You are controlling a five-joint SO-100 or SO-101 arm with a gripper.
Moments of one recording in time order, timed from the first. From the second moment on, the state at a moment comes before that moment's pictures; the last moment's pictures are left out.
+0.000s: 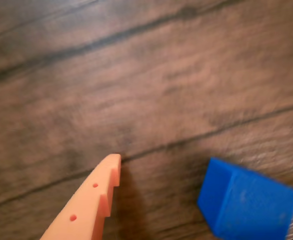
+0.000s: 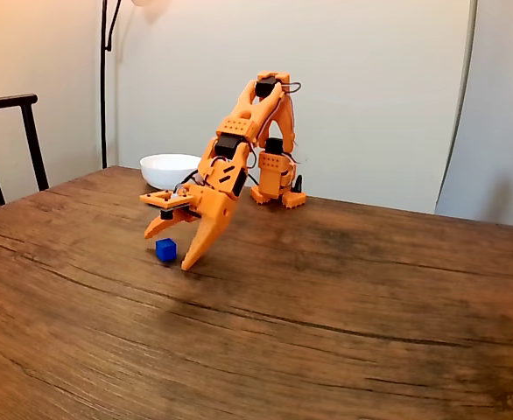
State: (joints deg) arm 15.3 74.2 114.6 7.3 85.0
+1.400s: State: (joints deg) arm 14.9 72.3 115.6 6.2 83.1
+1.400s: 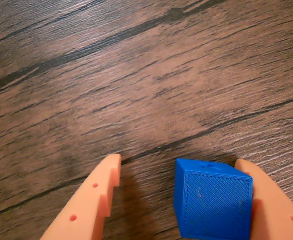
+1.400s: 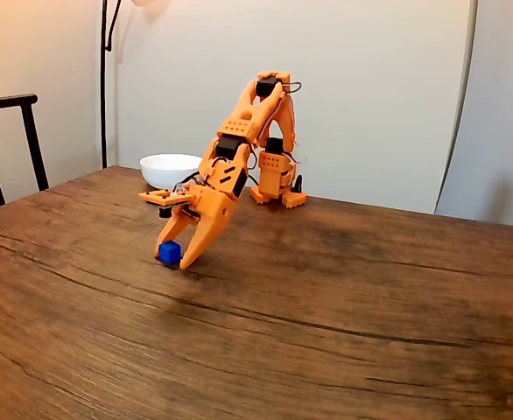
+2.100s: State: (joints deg) arm 14.9 72.4 112.9 14.0 83.1
